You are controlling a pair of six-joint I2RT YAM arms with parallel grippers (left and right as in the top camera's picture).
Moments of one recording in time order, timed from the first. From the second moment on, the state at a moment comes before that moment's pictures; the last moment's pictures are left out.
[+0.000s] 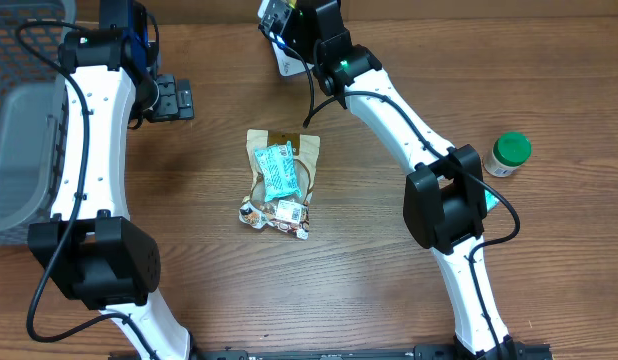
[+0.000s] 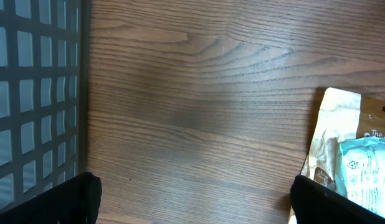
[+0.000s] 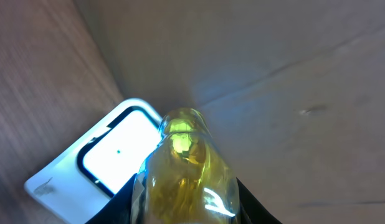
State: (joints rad) left arm 0.06 1.96 1.97 -1.34 -0.11 -0.10; right arm 0.48 2.43 2.22 -0.22 0.13 -0.85
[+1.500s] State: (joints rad) left arm 0.06 1.96 1.97 -1.34 -0.11 -0.10; right arm 0.48 2.51 2.22 -0.09 0.11 -0.61
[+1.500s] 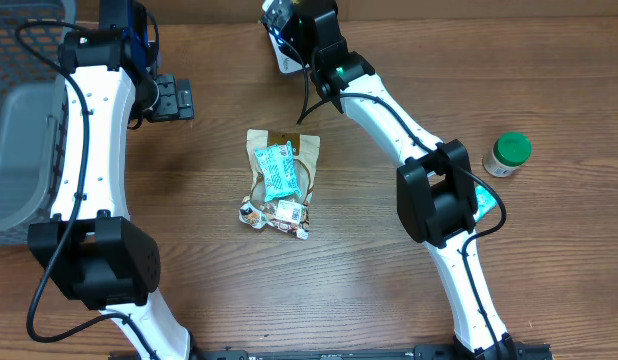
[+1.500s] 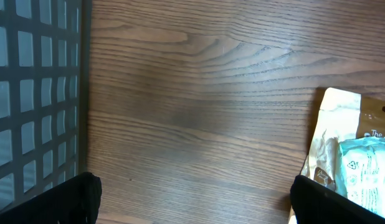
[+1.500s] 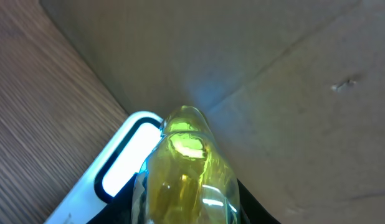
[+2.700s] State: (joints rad) left arm 0.06 1.96 1.98 -1.34 -0.11 -0.10; right arm -0.01 2.09 2.23 -1.53 0.00 0.21
